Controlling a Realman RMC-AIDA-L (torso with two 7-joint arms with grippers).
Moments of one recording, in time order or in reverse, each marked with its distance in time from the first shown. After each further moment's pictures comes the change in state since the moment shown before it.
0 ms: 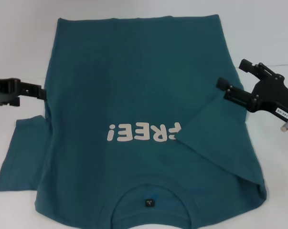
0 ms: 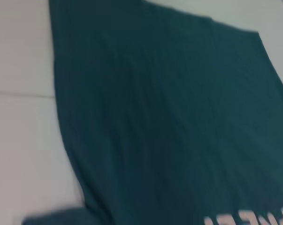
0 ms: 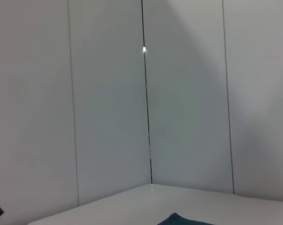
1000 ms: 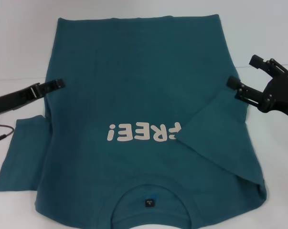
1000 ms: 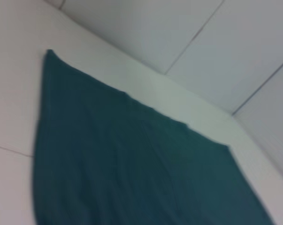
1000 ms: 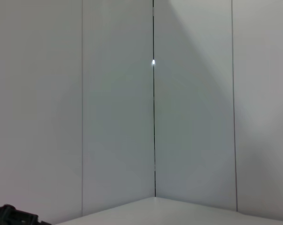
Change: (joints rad) left arm 0.164 -0.160 0.011 0.293 -0.561 -0.538 0.500; right arm -0.037 -0.015 0.003 -0.036 0.012 -0.074 -0.012
